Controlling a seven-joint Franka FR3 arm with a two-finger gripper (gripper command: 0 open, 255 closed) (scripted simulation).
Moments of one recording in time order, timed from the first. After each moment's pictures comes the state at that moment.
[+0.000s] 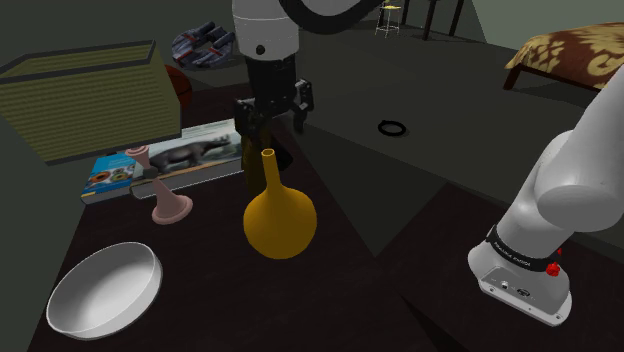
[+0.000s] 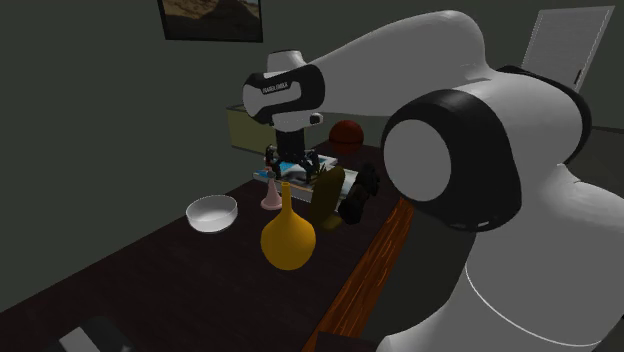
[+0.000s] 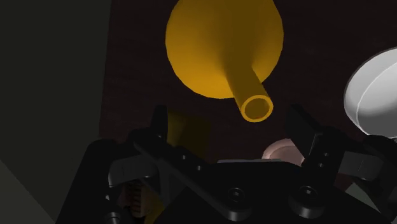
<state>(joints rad) 0.12 -0.06 0.59 -1.84 -0.03 1.84 0.80</state>
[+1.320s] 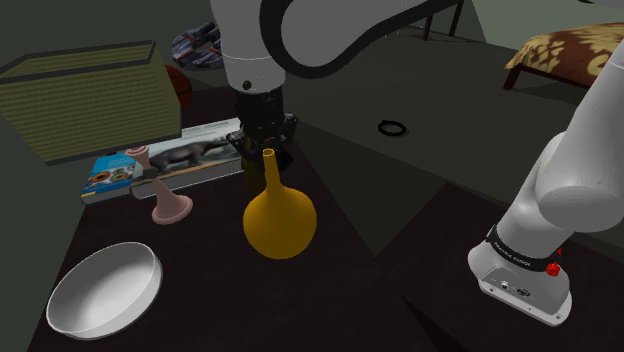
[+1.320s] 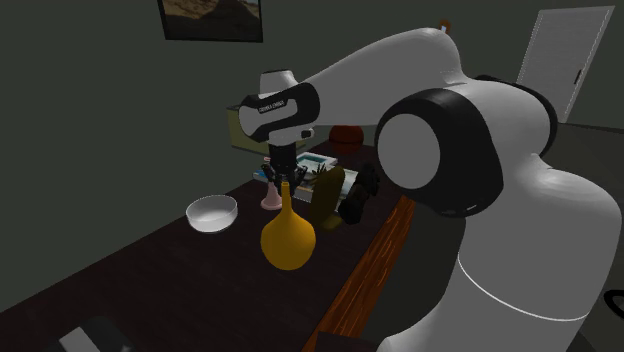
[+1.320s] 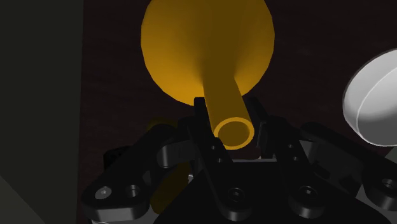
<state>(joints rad) 0.15 0.03 0.61 -1.86 -0.09 1.94 0.87</state>
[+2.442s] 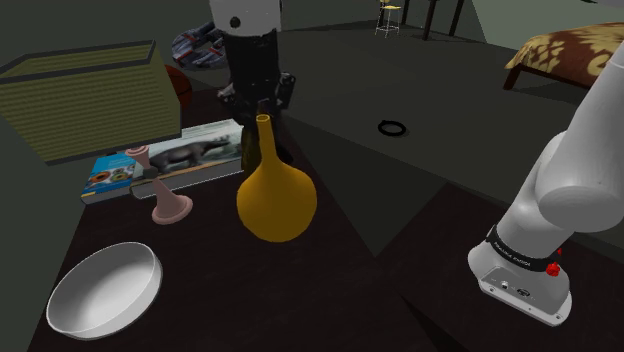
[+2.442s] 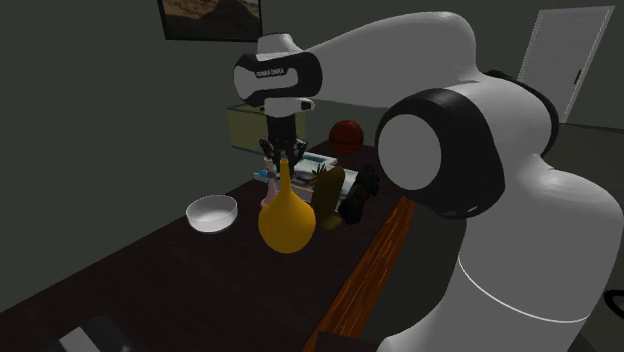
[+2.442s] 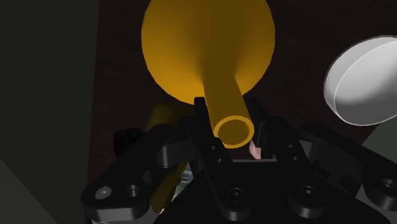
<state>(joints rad) 0.15 0.03 0.61 -1.67 -0.08 1.74 0.86</state>
